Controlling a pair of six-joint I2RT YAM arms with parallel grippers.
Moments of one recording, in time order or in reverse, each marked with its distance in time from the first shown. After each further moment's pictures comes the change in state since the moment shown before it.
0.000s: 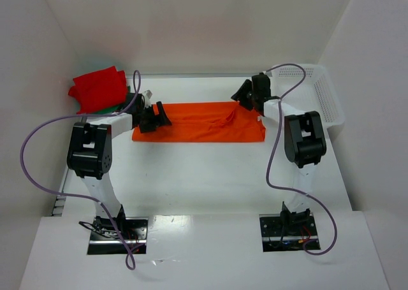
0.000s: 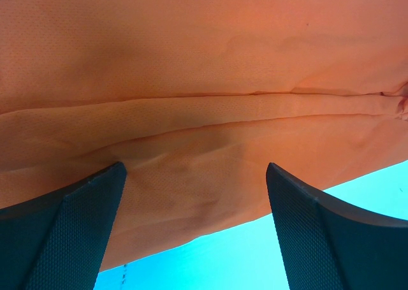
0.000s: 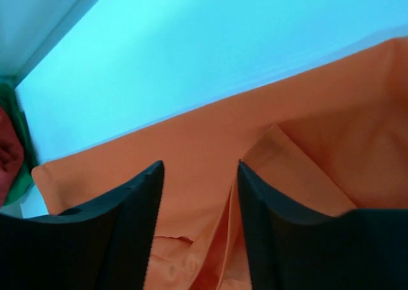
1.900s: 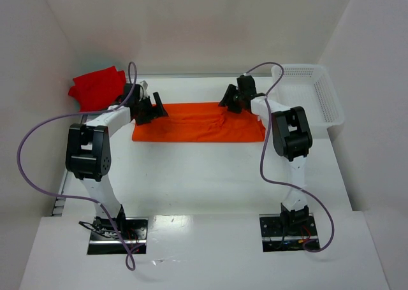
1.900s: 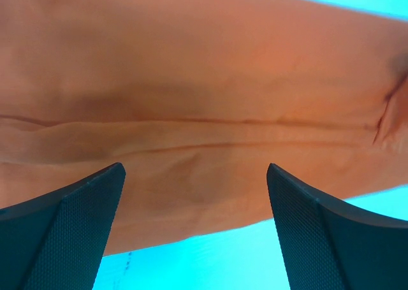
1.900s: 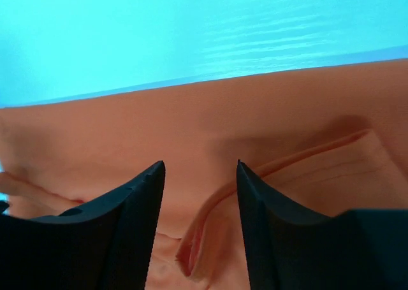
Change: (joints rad) left arm 0.004 -0.029 0.117 -0.124 -0.092 -0.009; right arm 0.083 0.159 0.177 -0.131 -0.086 -0.121
